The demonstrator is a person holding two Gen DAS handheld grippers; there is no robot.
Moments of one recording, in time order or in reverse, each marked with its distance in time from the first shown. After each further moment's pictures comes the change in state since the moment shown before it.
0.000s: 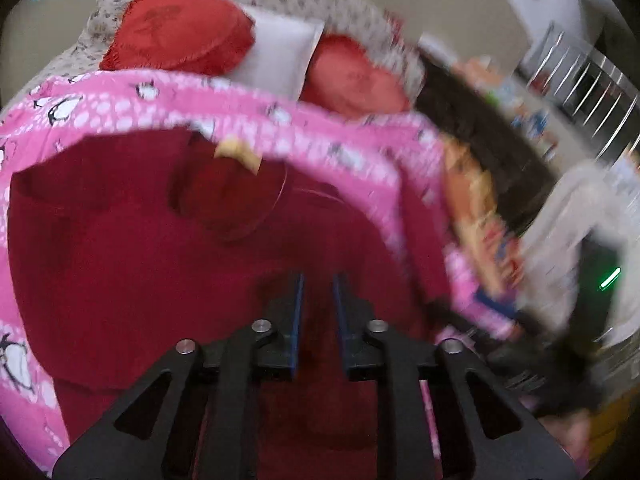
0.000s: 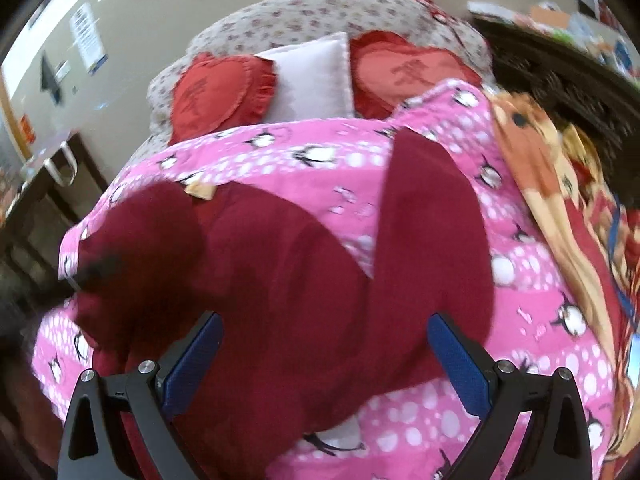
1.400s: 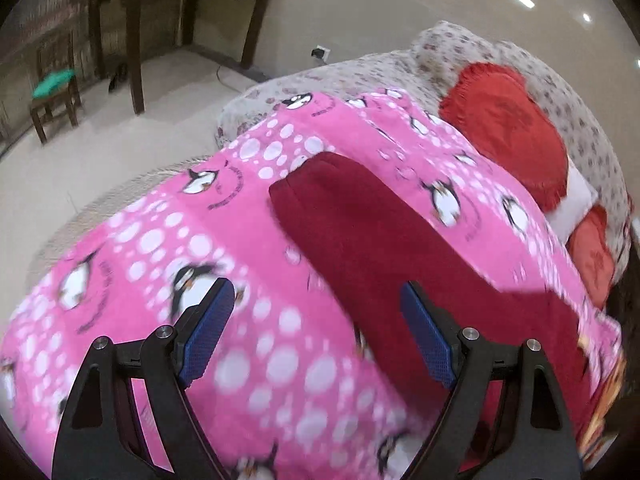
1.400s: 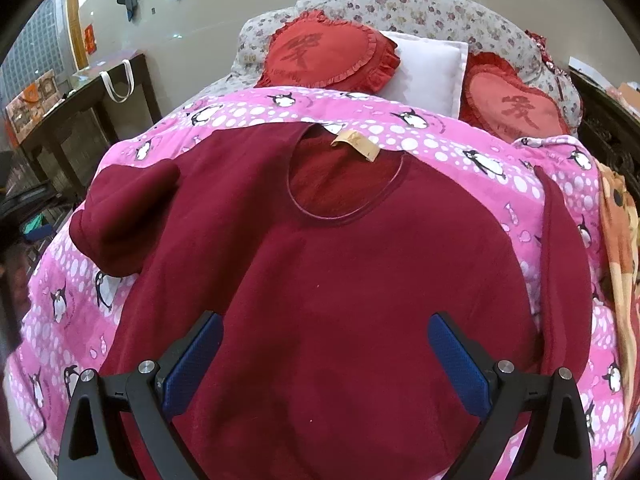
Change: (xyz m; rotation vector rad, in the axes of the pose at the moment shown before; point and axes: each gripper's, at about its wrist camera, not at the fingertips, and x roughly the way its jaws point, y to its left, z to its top) left arm -0.133 0.342 -0.030 -0.673 -0.236 0.539; right arm 0.042 0.146 -0.028 -0.341 0.051 0.065
